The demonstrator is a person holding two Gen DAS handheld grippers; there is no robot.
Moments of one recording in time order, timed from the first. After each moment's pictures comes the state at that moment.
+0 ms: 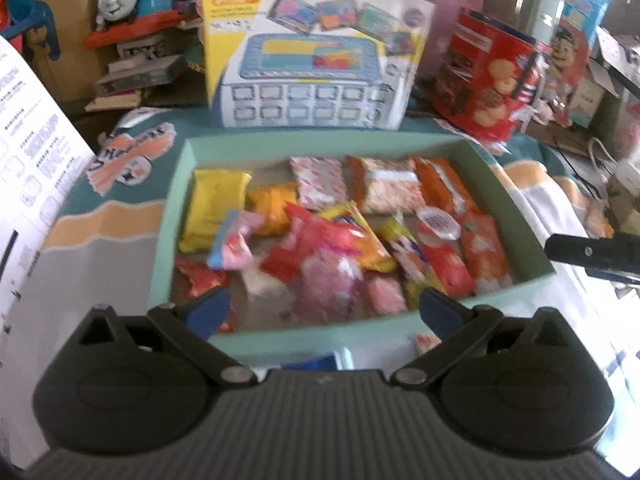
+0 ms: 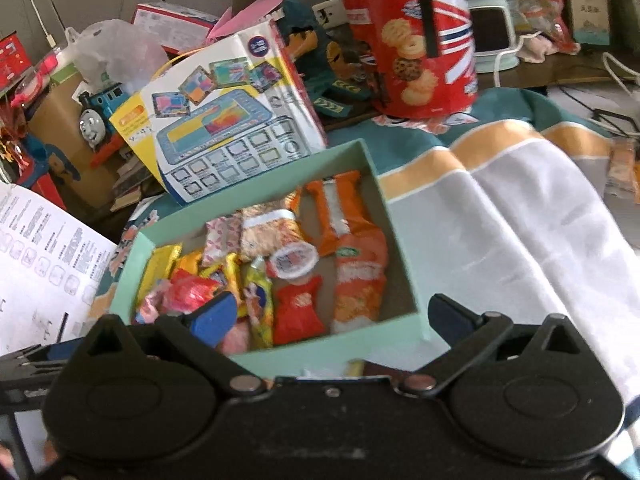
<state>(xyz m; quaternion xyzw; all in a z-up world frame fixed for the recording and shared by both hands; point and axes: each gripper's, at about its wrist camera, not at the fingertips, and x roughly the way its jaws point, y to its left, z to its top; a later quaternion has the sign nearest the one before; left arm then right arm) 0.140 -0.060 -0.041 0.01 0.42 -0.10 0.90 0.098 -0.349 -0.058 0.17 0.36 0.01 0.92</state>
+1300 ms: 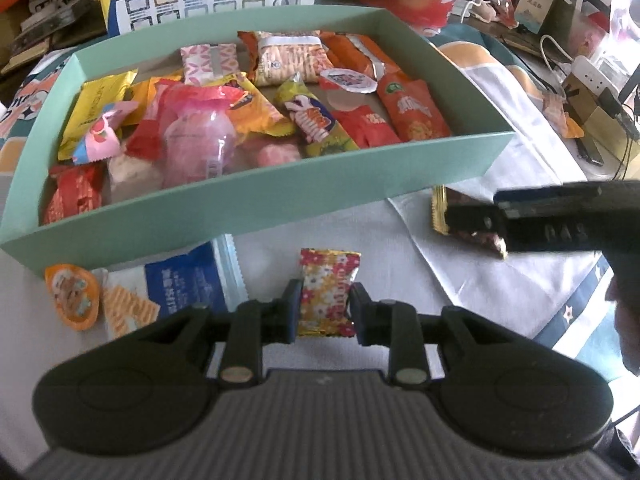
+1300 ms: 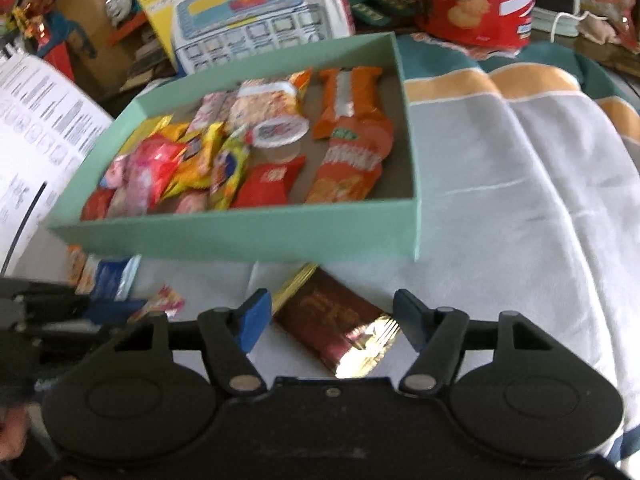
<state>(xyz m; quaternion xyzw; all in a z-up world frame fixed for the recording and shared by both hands) 0.117 -0.113 -0.123 0.05 0.50 -0.19 0.84 0.097 -0.337 -0.128 0.05 0.44 0.08 0.89</state>
